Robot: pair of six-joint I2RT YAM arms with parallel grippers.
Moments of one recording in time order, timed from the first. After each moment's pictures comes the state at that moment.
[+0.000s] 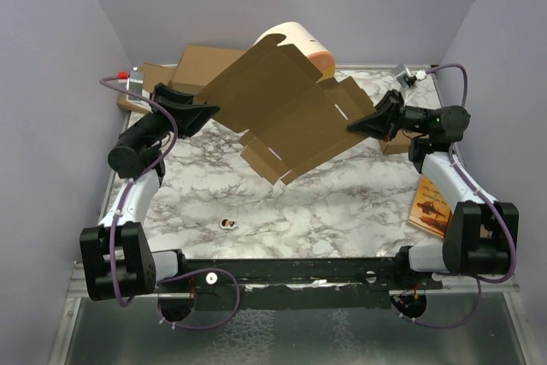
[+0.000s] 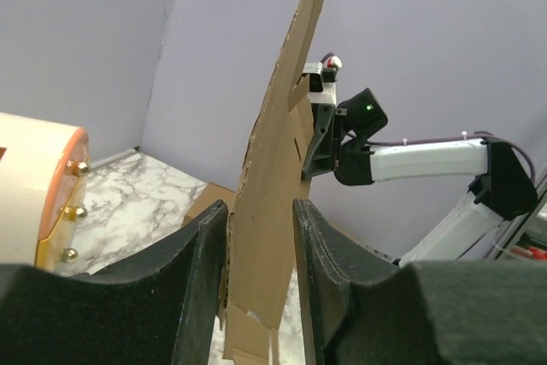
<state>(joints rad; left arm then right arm) 0.12 1.24 0.75 1.51 1.01 -1.35 -0.03 1.36 0.84 1.12 -1.44 0.94</state>
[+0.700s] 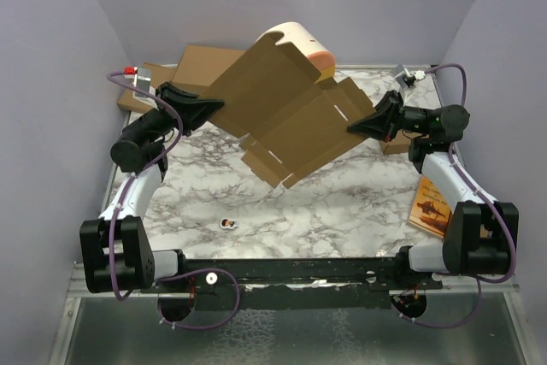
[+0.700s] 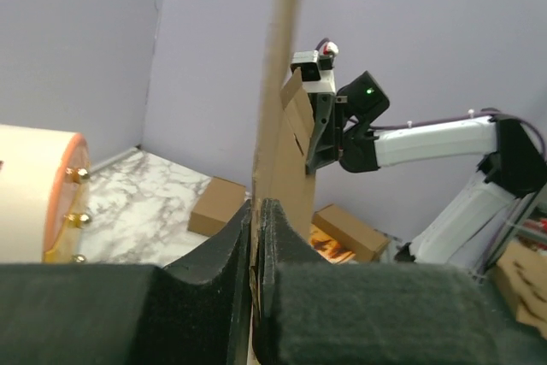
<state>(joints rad) 0.08 1.28 0.80 1.51 1.04 -1.28 -0.03 1.36 0.84 1.09 -1.44 0.93</state>
